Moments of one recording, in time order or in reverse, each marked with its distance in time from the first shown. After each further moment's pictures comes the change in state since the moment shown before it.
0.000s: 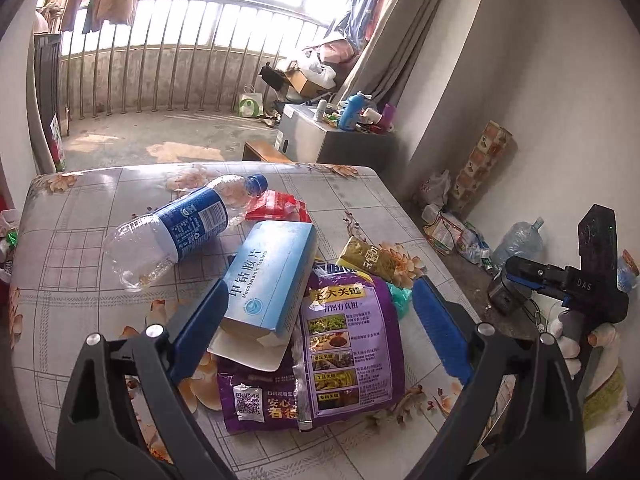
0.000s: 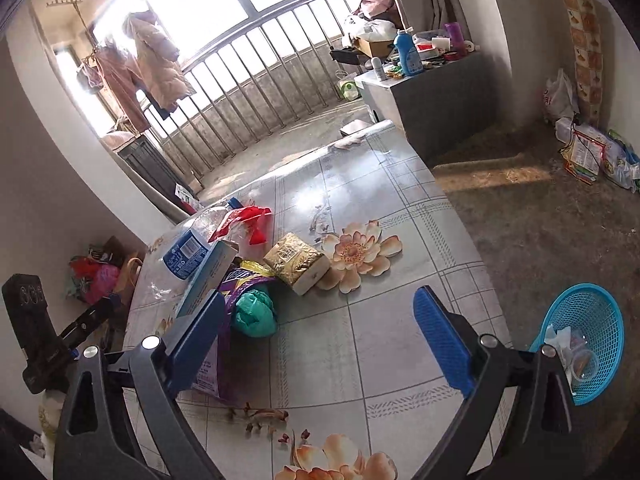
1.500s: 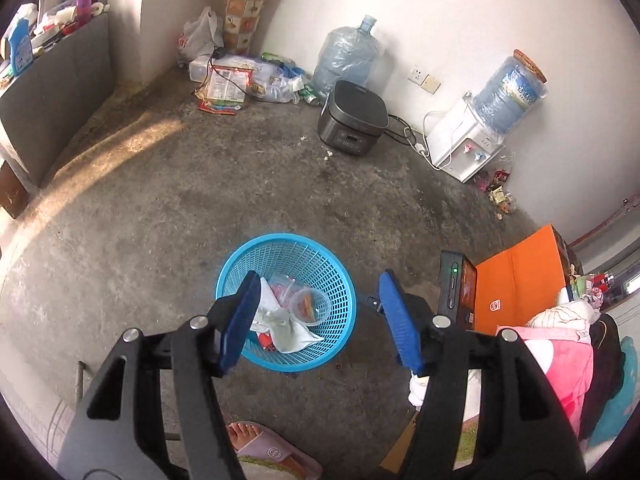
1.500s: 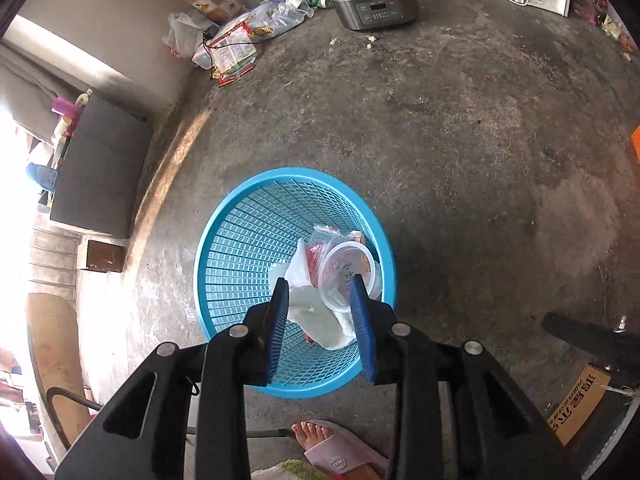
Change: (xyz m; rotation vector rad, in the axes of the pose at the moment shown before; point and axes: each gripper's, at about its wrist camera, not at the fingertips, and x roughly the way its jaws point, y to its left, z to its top) left arm 0.322 -0.460 -0.053 0.519 0.543 -0.543; right arm -0.068 -0.459 -0.188 0.974 -0.068 -0.578
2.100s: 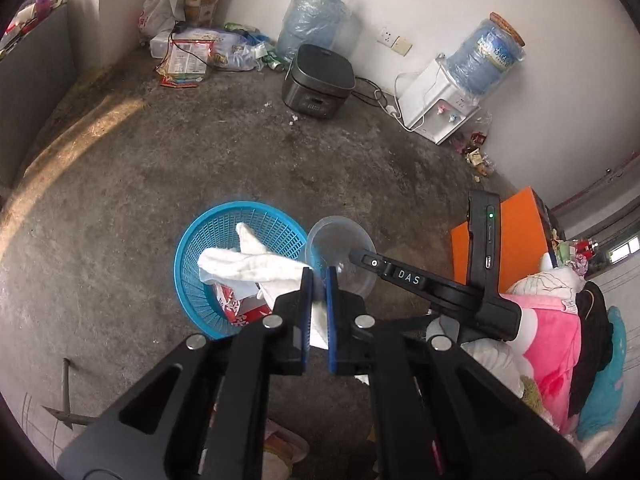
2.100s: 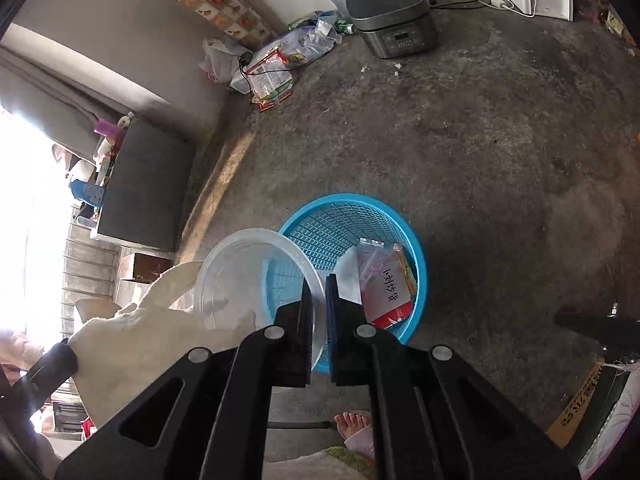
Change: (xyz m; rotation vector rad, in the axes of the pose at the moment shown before) left arm 0.054 -0.039 -0.006 0.051 0.192 -0.074; right arm -0.030 0.006 0.015 0.074 0.007 0.090
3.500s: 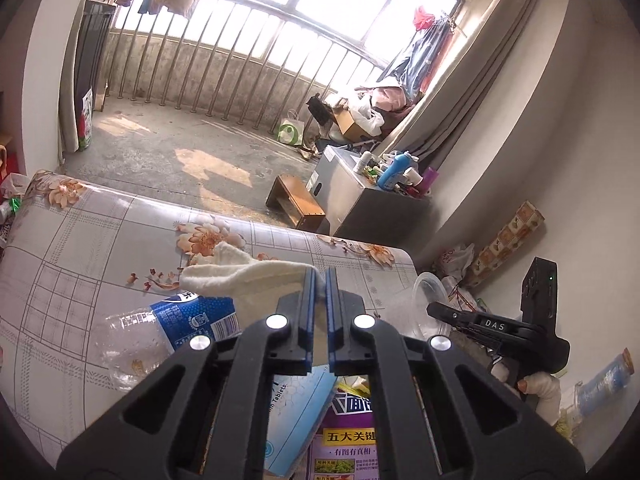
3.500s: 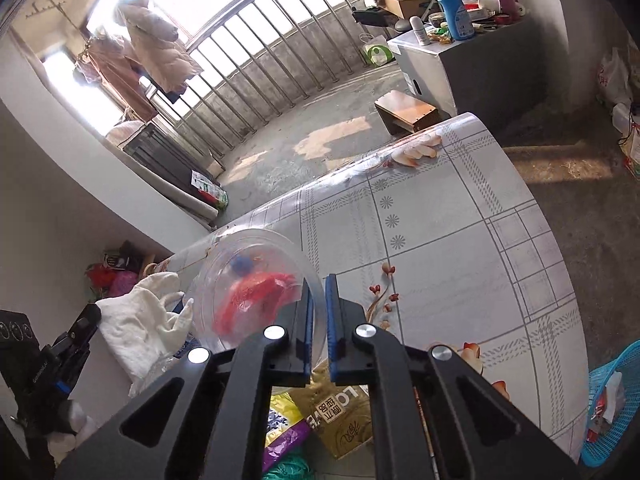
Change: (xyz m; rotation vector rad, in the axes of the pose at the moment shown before) left arm -0.470 0.228 -0.369 -0.790 -0.946 0.615; right arm -0.043 0.503 -0.289 -0.966 0.296 0.546
